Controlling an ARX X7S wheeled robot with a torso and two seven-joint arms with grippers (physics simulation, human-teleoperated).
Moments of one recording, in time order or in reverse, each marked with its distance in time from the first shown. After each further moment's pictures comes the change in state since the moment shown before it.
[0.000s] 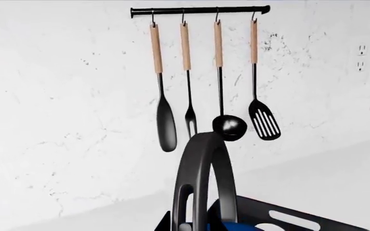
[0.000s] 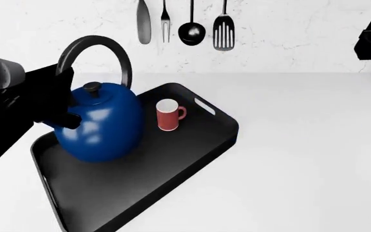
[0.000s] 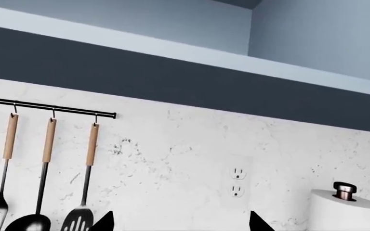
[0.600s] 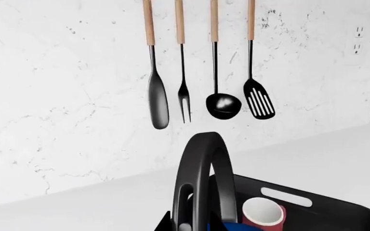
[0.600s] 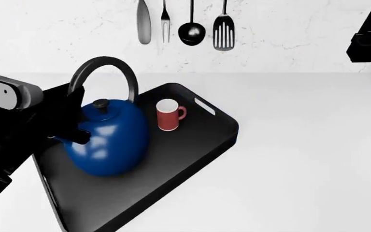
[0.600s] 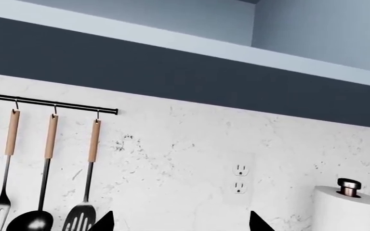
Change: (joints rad) left arm 0.114 0.029 0.014 -0.014 0.075 0.056 0.057; right arm -0.016 -0.014 -0.014 0.002 -0.023 -0.009 -0.005
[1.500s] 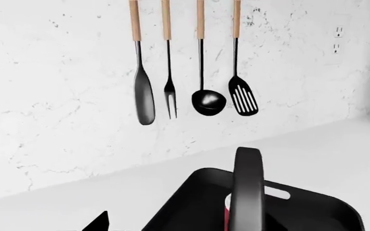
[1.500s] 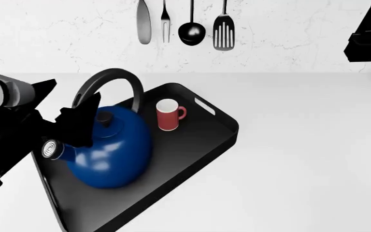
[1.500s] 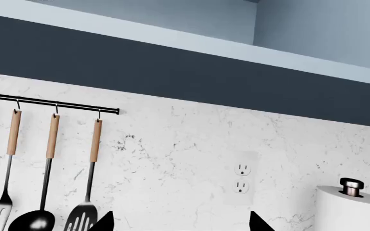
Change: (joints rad) left arm -0.022 -0.045 -0.027 0.012 -0.121 -0.041 0.003; right arm 0.007 -0.005 -0.014 0.004 -0.003 -0.005 0.002
